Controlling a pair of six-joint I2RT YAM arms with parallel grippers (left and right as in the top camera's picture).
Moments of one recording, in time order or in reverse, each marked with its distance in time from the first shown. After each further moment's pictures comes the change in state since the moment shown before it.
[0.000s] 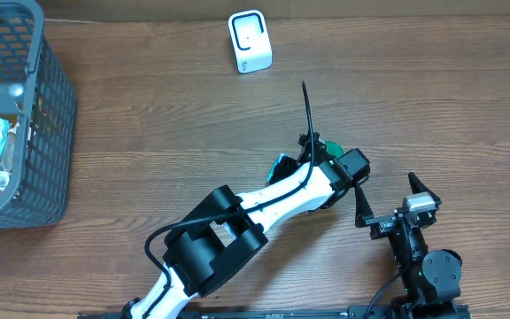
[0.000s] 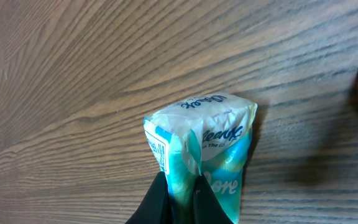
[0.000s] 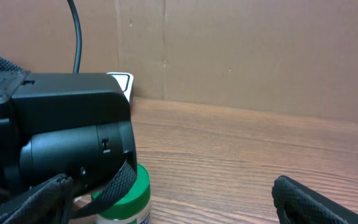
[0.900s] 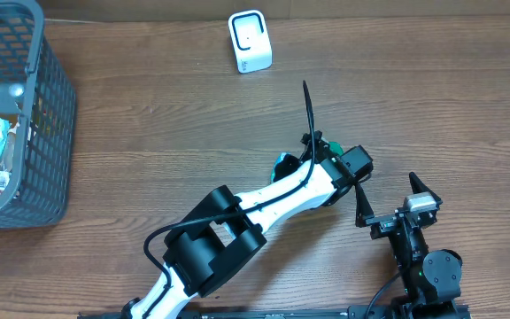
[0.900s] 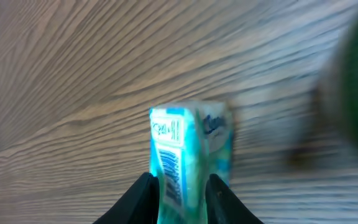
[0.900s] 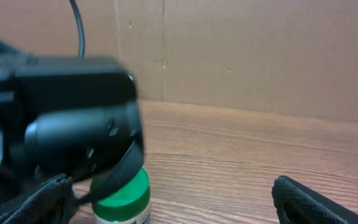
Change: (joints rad) left arm 0.001 0.000 0.054 -0.029 0.054 0.016; right arm 0.000 0.000 0.000 0.003 0.002 0.000
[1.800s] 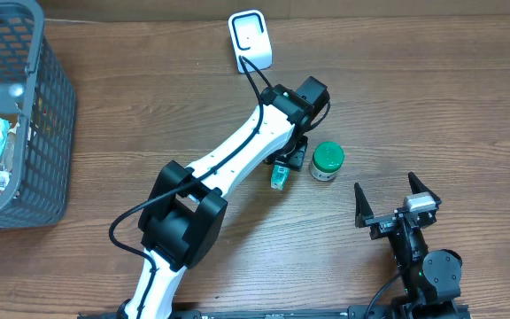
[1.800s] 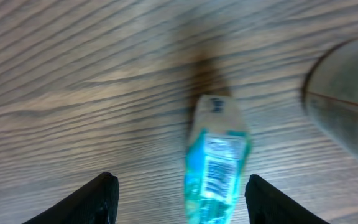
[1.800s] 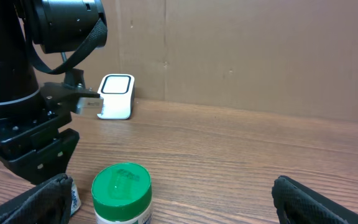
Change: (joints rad) left arm 0.273 0.000 0.208 -0.189 0.551 0.151; right arm 0.000 0.000 0.000 0.000 -0.002 0.000
